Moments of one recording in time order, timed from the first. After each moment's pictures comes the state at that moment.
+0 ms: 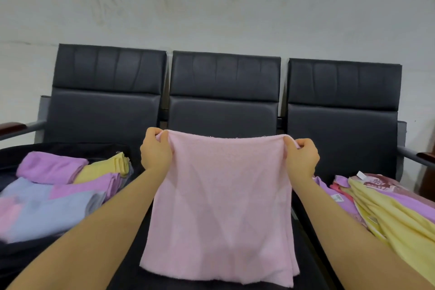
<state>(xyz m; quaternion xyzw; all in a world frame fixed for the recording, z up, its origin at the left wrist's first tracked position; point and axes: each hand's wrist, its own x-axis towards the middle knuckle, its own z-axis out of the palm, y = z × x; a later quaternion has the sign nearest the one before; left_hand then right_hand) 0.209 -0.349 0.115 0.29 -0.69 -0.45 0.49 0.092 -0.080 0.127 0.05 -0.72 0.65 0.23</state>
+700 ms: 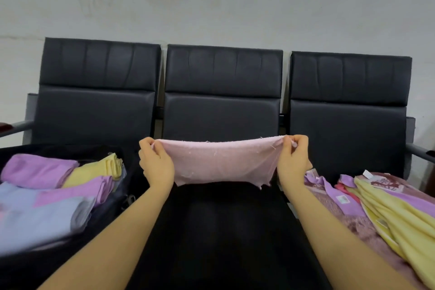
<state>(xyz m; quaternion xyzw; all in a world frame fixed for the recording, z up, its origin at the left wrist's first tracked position) 0.187 -0.336 0.085 0.30 -0.64 -0.47 0.53 0.084 -0.108 0.113 0.05 -0.72 0.64 0.24</state>
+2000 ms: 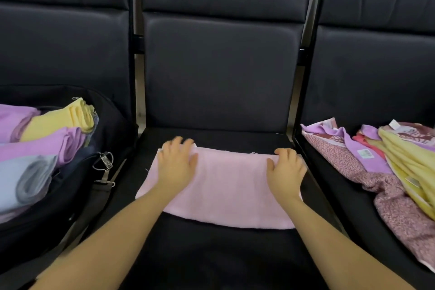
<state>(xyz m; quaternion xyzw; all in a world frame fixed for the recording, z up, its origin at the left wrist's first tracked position) 0.121 -0.349 -0.074 0.22 -0.95 -0.11 0.21 0.022 -0.123 -0.077 0.09 -0.94 0.24 0.20</state>
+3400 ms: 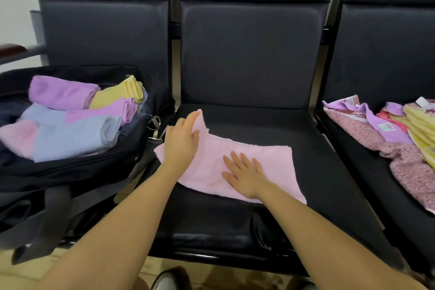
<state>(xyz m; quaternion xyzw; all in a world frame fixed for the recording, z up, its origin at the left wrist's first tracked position) 0.233 -0.348 -0.046 0.19 -0.90 -0.18 0.34 0.146 -0.178 -0.109 0.41 -0.90 0.04 -0.16</state>
